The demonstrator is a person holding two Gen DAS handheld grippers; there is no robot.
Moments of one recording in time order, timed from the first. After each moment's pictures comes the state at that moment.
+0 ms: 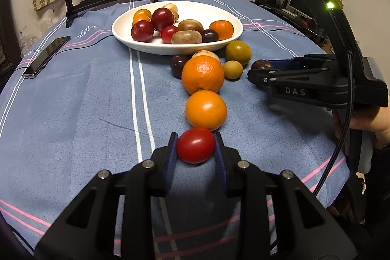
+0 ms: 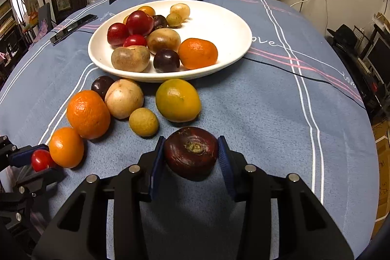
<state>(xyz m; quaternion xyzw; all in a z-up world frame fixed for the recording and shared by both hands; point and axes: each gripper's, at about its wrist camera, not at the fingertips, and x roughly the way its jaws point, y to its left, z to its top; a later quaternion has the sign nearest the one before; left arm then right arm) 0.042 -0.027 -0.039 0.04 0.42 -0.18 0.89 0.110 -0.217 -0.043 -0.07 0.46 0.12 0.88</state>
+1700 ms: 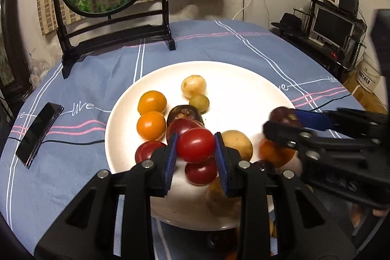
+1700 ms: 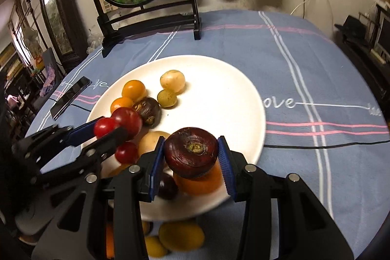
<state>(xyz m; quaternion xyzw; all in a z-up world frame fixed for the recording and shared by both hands) 0.214 -0.057 -0.001 0.04 0.35 -0.12 0.93 0.223 -0.215 -0.011 0.04 0.42 0.15 0.89</state>
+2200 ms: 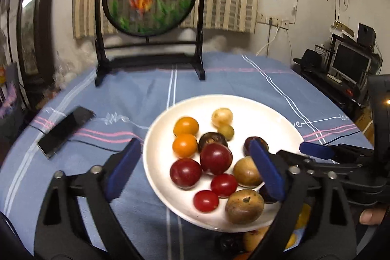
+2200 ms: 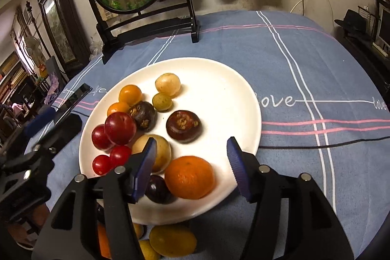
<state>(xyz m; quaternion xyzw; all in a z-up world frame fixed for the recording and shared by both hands) 0.190 -0.033 0.023 0.00 0.27 -0.04 0.96 0.219 -0.229 -0.017 0.07 0.41 0.16 0.90</state>
